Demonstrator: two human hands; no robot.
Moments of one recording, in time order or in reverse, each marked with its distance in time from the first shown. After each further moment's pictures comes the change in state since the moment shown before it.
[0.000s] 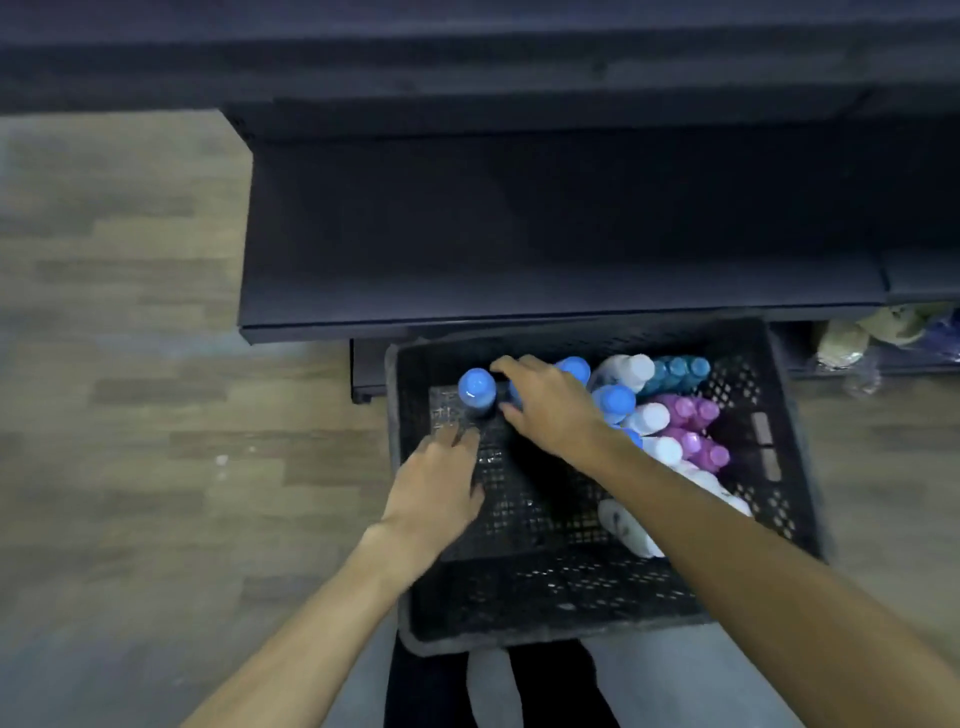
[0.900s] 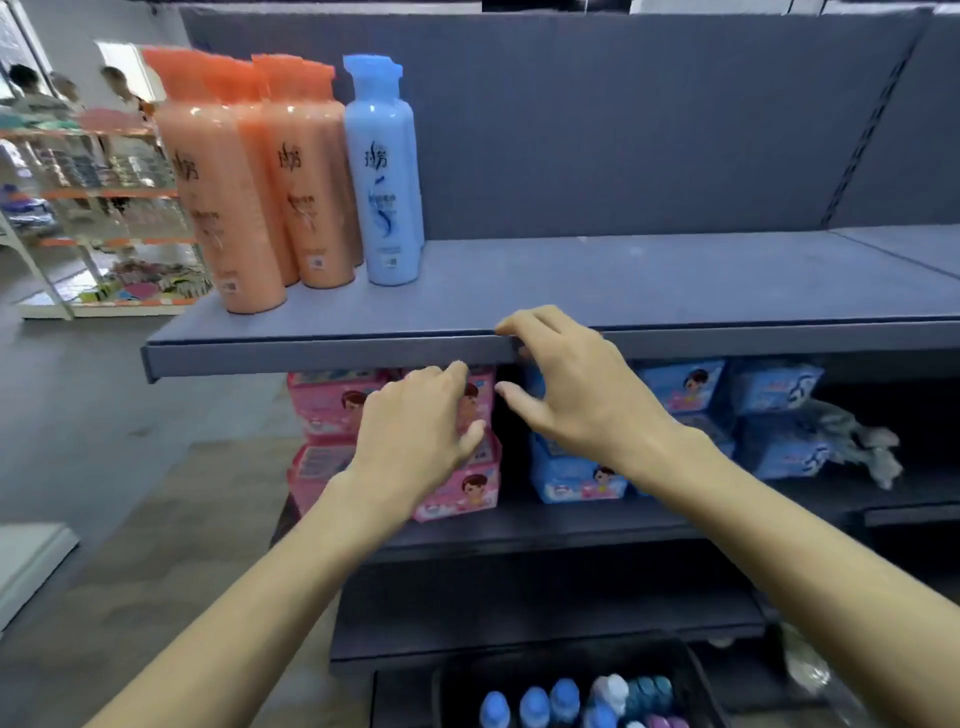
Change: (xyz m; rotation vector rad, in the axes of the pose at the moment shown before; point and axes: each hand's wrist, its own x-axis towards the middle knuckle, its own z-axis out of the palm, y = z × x) left_hand -0.219 0.078 -0.471 0.216 1.035 0.195; right_hand -0.187 -0.238 -0.505 -0.155 0.843 -0.376
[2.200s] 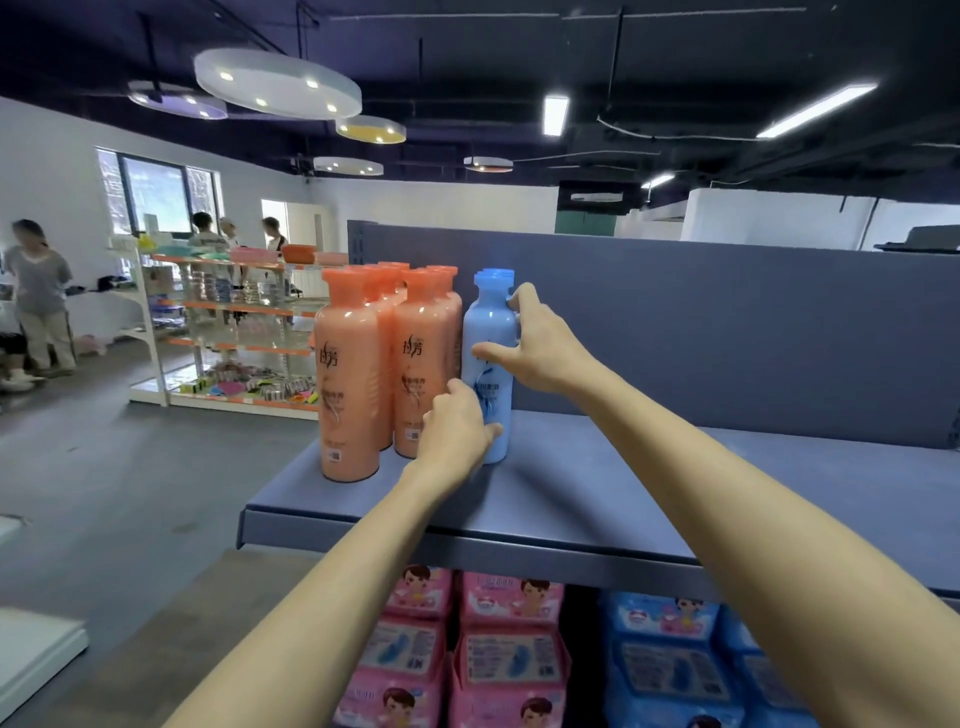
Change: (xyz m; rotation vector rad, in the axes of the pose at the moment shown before) left_hand 0.161 -0.087 -0.034 -0.424 0.072 -0.468; right_hand 0.264 -0.015 -0.001 0.296 0.005 0.031
